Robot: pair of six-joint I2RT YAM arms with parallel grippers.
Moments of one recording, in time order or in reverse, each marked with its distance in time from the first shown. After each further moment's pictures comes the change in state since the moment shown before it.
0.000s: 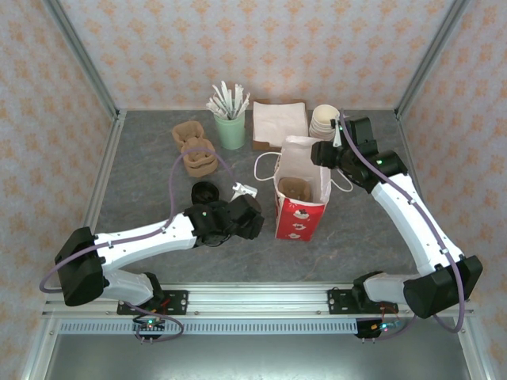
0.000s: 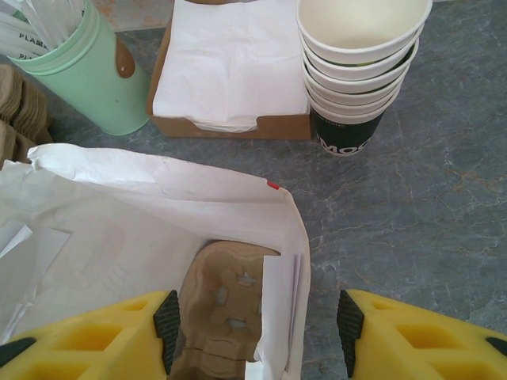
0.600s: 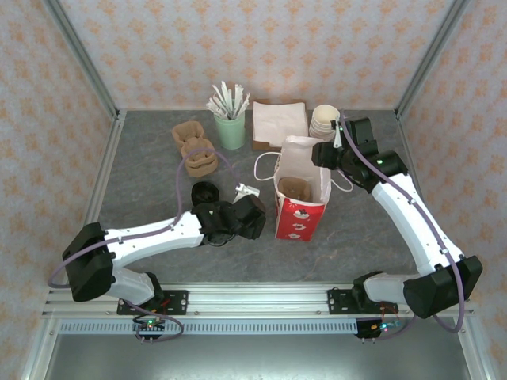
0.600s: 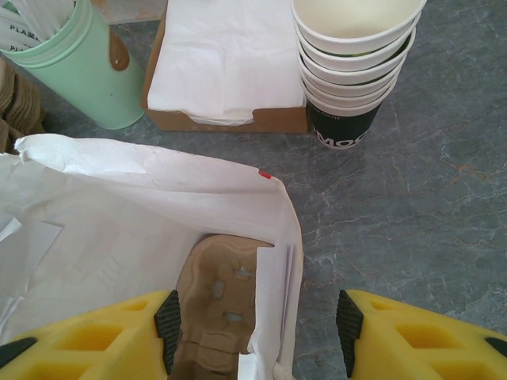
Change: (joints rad) left arm 0.000 0.061 0.022 -0.008 0.001 -0.025; right arm -0.004 0.000 0.000 -0.017 0.000 0.000
